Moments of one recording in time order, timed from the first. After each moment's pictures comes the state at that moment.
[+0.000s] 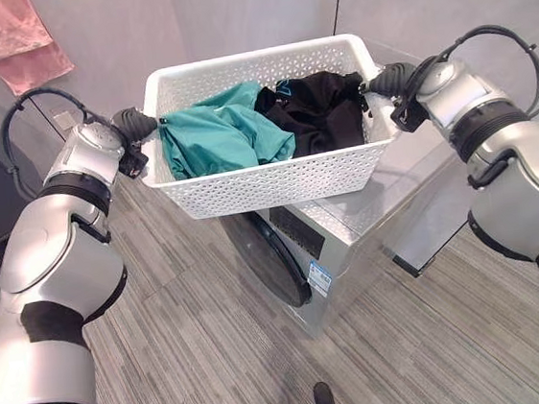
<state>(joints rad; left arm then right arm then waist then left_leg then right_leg) -1.49 0.61 -0.99 1.37 -0.47 0.11 -0.23 -1.58 -0.54 1.06 1.33 0.46 0.26 0.26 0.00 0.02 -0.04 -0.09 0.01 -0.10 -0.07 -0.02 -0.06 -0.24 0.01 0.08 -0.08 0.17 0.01</state>
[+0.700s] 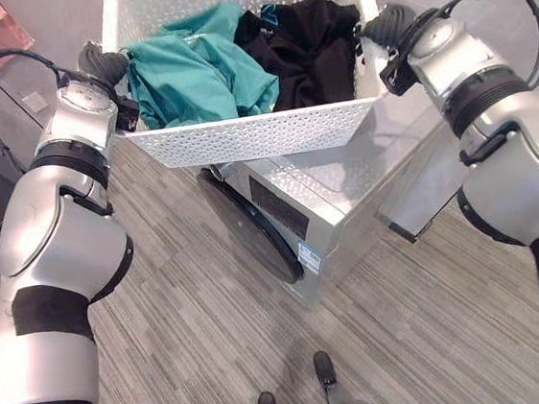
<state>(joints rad) -1.57 0.56 -0.84 1.43 -0.59 0.07 0.10 -1.68 -0.47 0.98 1.38 0.46 0.20 0.08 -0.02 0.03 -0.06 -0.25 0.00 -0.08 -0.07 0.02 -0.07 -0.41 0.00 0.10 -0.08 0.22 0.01</state>
